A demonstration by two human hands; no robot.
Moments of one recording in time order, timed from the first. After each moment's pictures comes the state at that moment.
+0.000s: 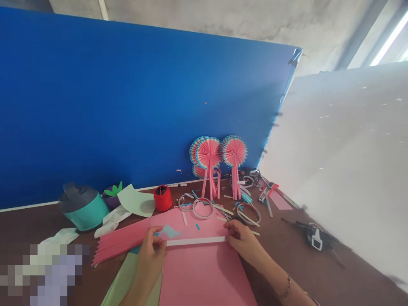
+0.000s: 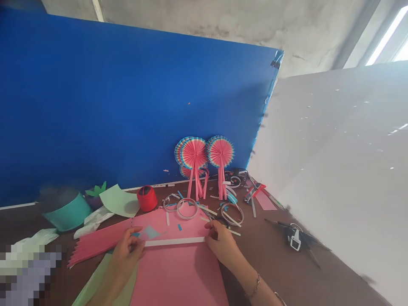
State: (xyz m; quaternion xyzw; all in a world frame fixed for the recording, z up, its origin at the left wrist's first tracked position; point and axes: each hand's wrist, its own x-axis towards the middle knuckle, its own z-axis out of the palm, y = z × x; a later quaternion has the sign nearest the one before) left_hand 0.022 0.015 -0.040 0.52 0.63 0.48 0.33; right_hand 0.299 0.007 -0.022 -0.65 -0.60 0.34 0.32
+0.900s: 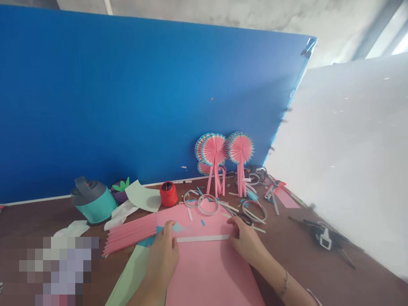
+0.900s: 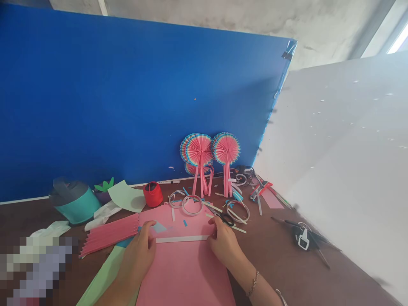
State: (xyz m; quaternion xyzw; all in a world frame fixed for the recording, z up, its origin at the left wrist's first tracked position) left_hand 0.033 0.008 -0.023 0.66 0.69 0.21 0.20; right_hand 0.280 0.003 -0.009 -0.71 -0.62 0.24 0.21
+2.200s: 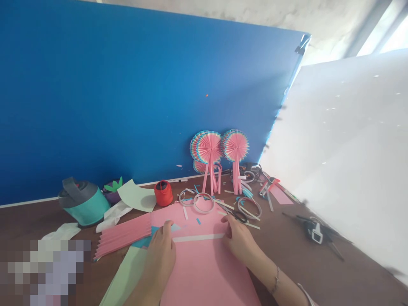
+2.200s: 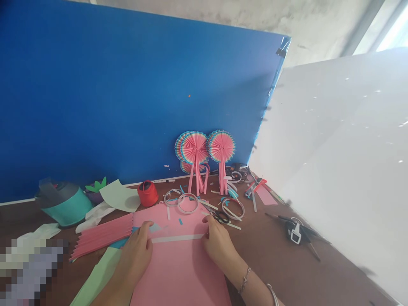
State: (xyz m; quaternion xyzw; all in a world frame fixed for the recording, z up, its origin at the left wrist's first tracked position) left_hand 0.043 0.009 -0.007 0.70 0.69 0.13 0.16; right_hand 0.278 0.000 -0.017 -0.70 -0.66 0.20 0.20
